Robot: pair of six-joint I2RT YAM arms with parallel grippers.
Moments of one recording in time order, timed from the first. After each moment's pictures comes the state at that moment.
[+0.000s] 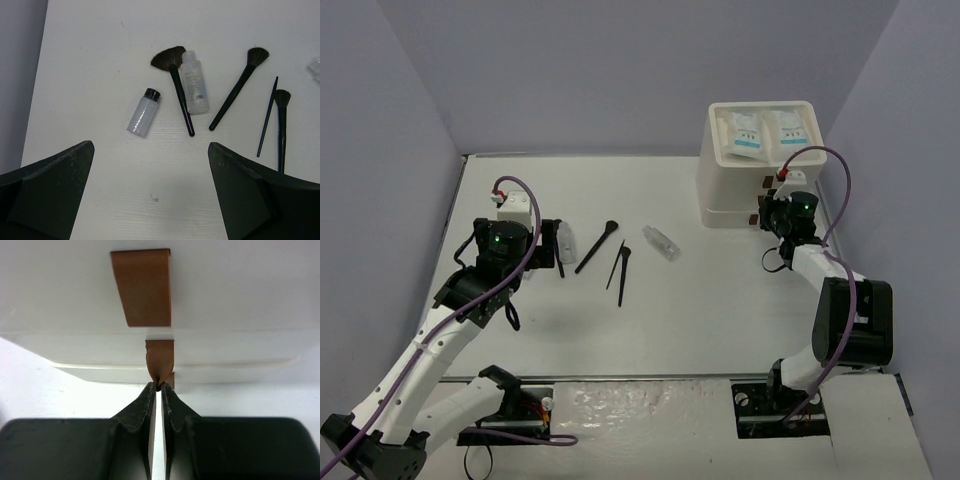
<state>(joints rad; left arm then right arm) -0.46 0.89 0.98 -0.64 -0.48 -0.18 -0.09 1.50 0.77 0.33 -0.17 0.01</state>
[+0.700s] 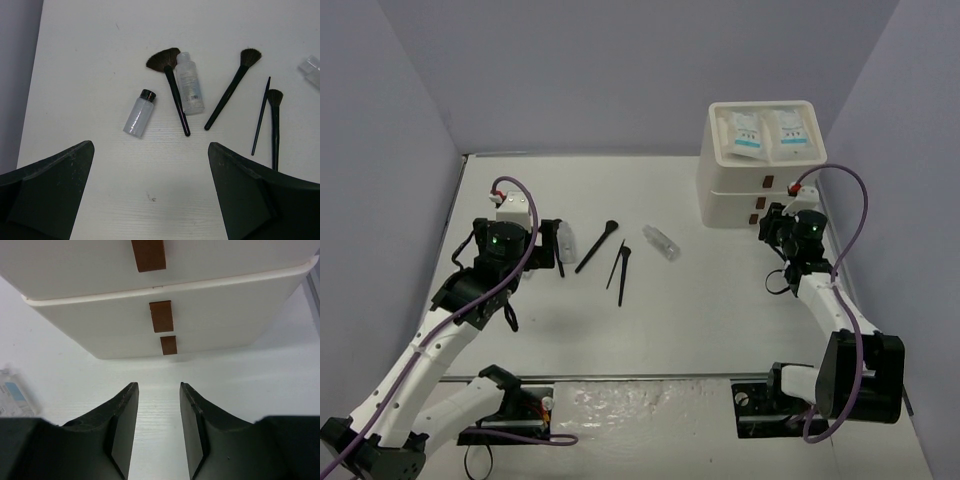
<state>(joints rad) -0.46 0.88 0.98 -0.64 -0.46 -0.18 -0.09 1.24 0.62 0.25 -0.12 0.09</state>
